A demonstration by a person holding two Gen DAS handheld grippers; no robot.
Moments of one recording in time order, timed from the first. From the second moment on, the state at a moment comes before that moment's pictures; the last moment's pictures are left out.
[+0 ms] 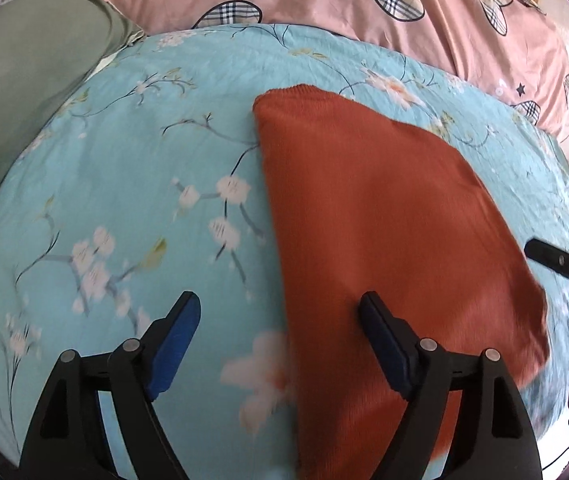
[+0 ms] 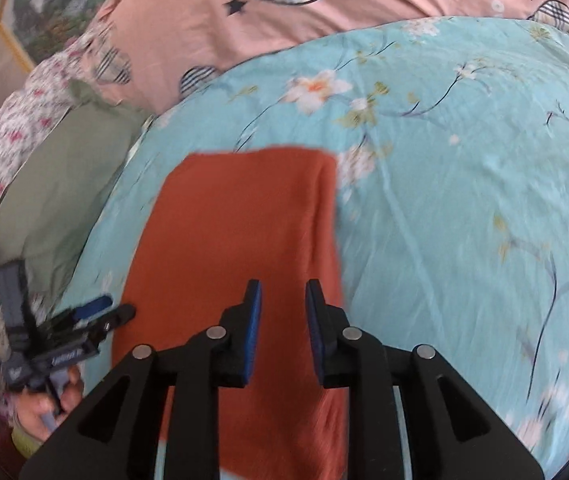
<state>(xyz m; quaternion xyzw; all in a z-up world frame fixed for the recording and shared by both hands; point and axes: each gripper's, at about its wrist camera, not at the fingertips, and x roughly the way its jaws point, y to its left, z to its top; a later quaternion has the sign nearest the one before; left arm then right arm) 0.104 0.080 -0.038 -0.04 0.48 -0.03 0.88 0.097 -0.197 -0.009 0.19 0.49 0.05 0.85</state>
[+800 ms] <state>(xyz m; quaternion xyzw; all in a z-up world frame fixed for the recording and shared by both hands) -0.035 0.054 0.014 0.10 0.37 0.05 0.92 -0.011 -0.175 0.033 0.11 0.47 0.03 0.88</state>
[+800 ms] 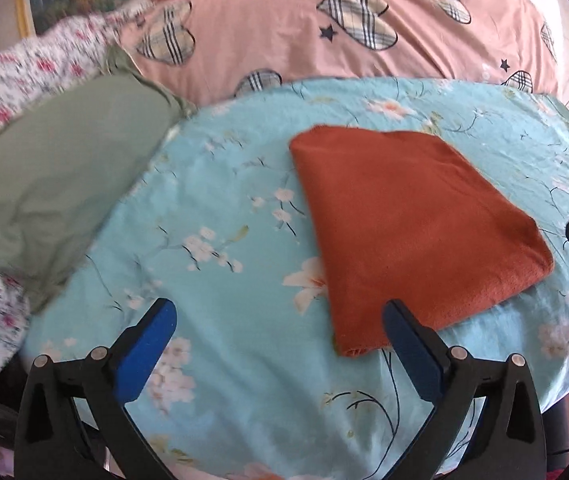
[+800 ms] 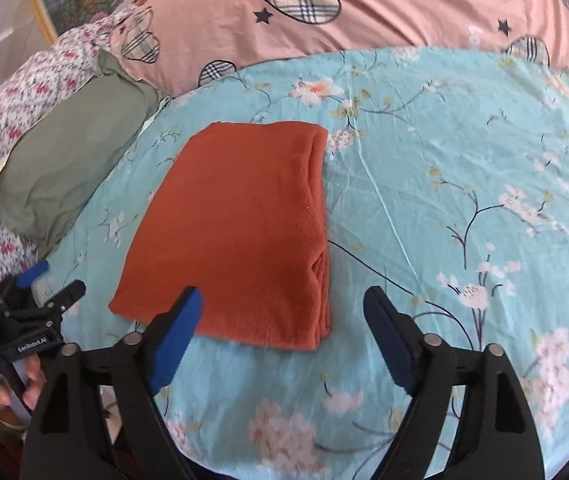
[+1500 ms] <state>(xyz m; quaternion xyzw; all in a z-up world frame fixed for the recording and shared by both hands) -0.027 0.057 0.023 0.00 0.37 -0.01 0.93 -0.010 -0.148 0.036 0.04 0.49 0.00 0.87</state>
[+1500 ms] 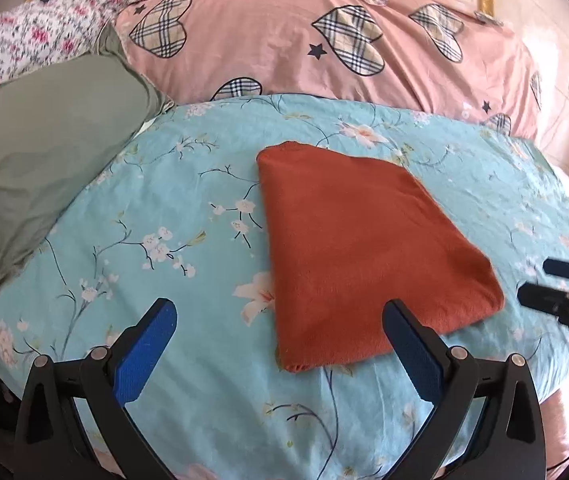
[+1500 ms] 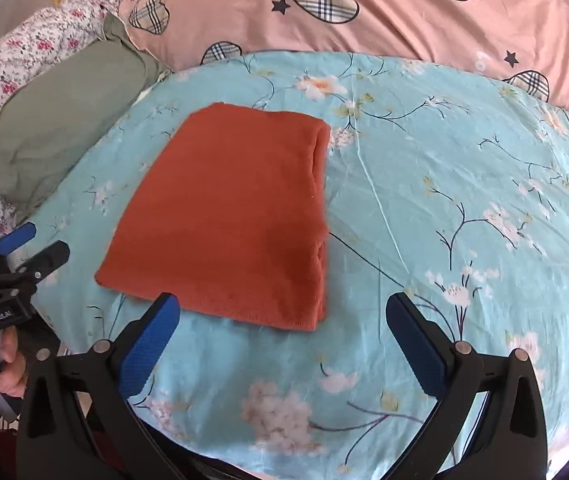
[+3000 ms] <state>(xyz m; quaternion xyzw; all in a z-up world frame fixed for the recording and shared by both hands) 0.063 0.036 0.008 0.04 0.42 0.03 0.91 0.078 -0.147 0.010 0.07 0.51 0.05 0.86</state>
